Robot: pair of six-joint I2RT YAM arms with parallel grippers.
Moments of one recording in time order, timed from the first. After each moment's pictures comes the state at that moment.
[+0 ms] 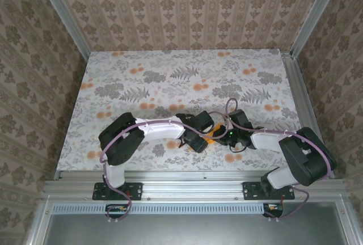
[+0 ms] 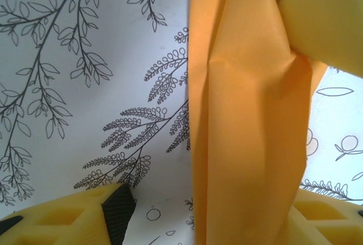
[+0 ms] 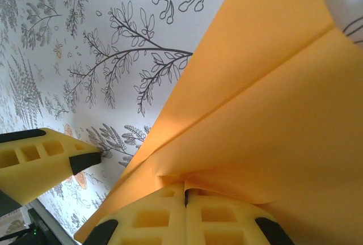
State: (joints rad) left arm -1.08 1.89 1.19 -0.60 -0.02 -0.19; right arm 0.42 1.45 0.44 0.06 -0.44 0.84
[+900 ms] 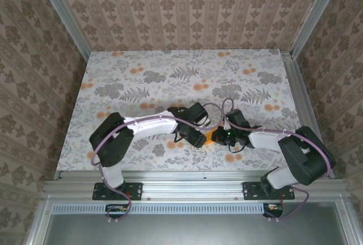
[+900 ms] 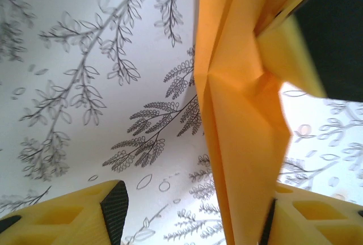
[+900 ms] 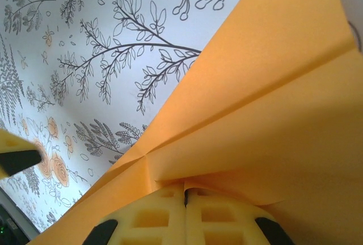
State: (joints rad) left arm -1.00 1.78 1.19 -0.63 0.12 -0.20; right arm 0.46 1.46 0.48 0.01 -0.38 0.76
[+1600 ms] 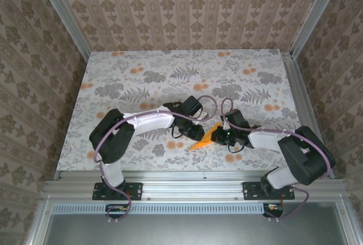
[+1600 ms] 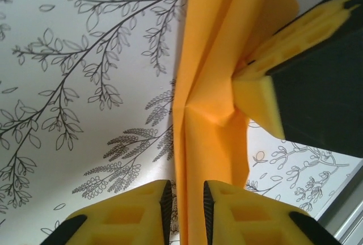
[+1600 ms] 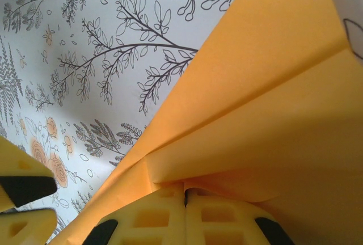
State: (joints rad) left arm -0.92 1.82 1.18 -0.54 0.34 -0.30; right arm 0.47 1.46 0.48 0.01 -0.37 0.76
